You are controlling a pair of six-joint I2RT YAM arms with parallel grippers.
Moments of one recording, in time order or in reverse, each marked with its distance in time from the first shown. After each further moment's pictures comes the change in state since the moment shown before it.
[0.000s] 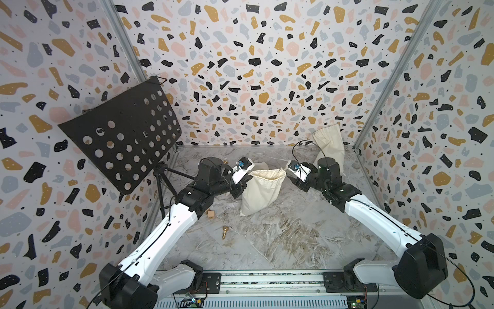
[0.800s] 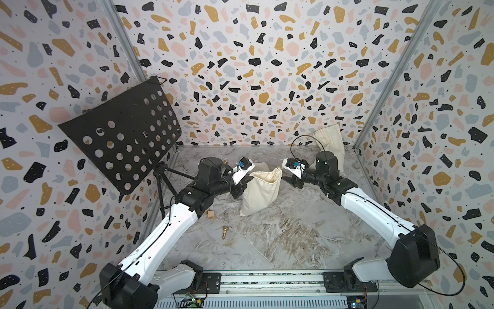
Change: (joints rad) left arm 0.000 0.003 0.000 0.000 0.037 0.000; right arm -0.002 0.092 0.088 0.057 -0.338 -0.004
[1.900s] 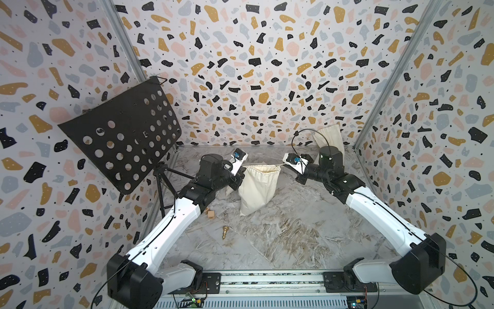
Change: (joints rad) left arm 0.045 0.084 0.014 0.085 -0.245 -0.153; right arm 0.039 -0.083 0.106 -0.146 0.164 -0.016
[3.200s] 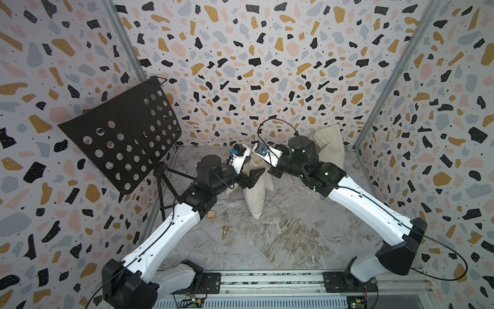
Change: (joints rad) left arm -0.073 -0.062 -0.040 0.265 0.213 -0.196; right arm 0.322 0.218 0.447 -0.217 0.367 0.070
